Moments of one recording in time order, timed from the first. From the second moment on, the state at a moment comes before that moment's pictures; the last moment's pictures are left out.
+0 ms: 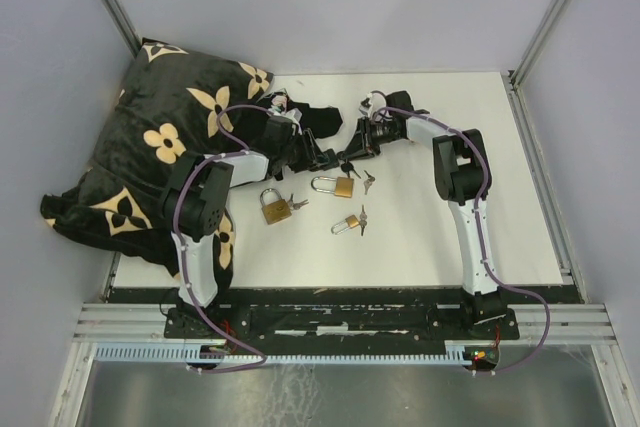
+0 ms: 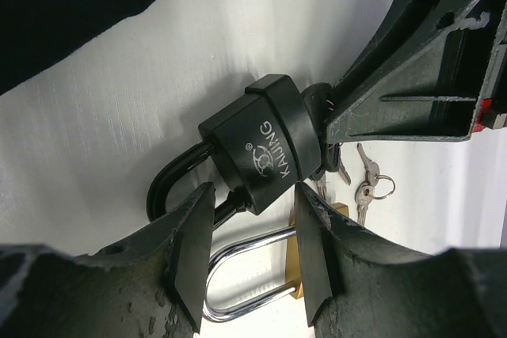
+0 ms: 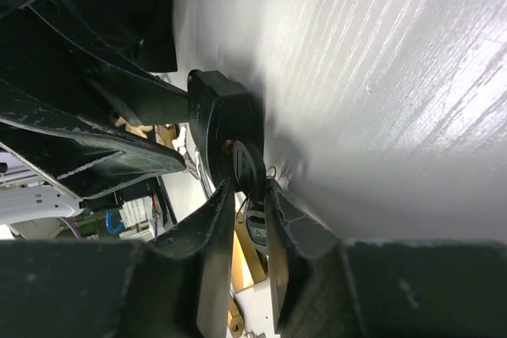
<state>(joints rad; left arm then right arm) -0.40 2.01 1.17 0.16 0.31 -0.64 0.25 2.52 1.91 -0.43 -1.04 0.36</state>
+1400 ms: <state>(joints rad) -0.32 2.00 1.22 0.38 0.84 0.16 0.28 2.33 2.03 -0.84 -0.96 -0.36</state>
